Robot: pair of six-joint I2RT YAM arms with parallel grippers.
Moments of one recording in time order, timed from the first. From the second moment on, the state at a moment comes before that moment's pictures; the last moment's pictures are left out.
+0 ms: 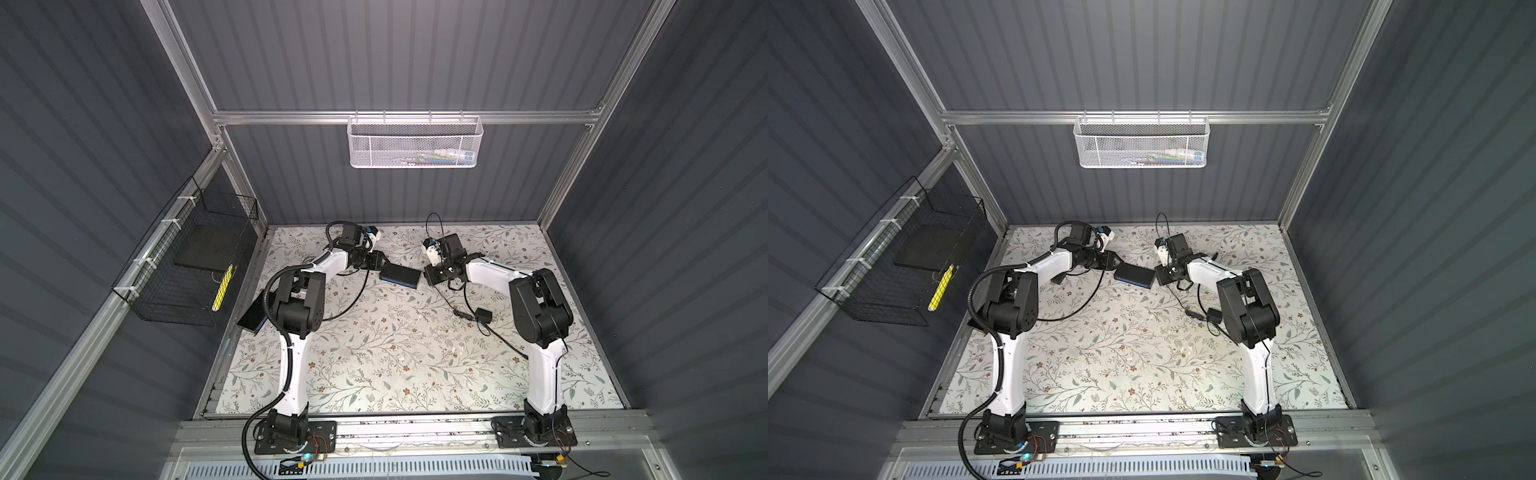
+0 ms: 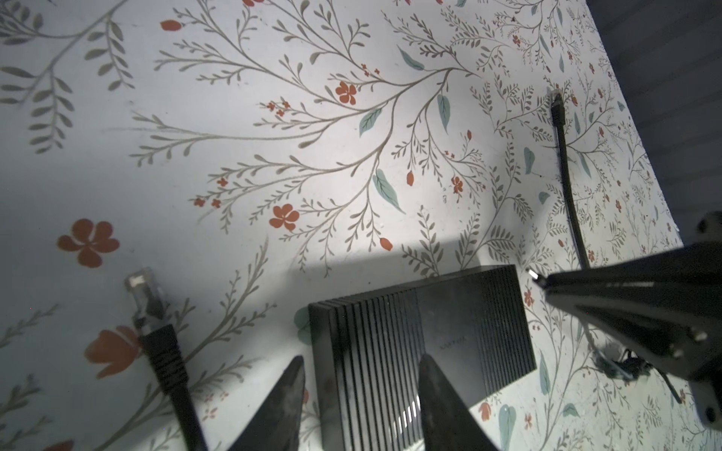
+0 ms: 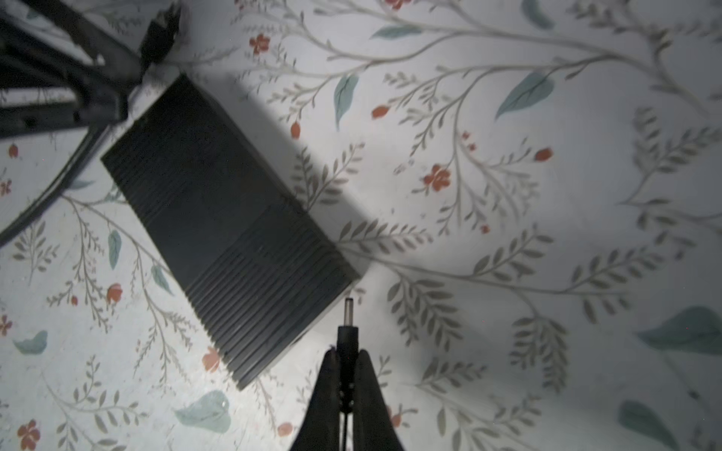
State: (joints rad) left arm -0.29 2.27 1.72 -0.36 0.54 -0.07; right arm 0.40 2.12 1.52 -0.31 -0.19 0.01
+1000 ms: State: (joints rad) left arm -0.34 2.07 1.36 -0.32 0.50 -0.12; right arm 0.42 2.23 1.61 -0.41 -0.28 0.08
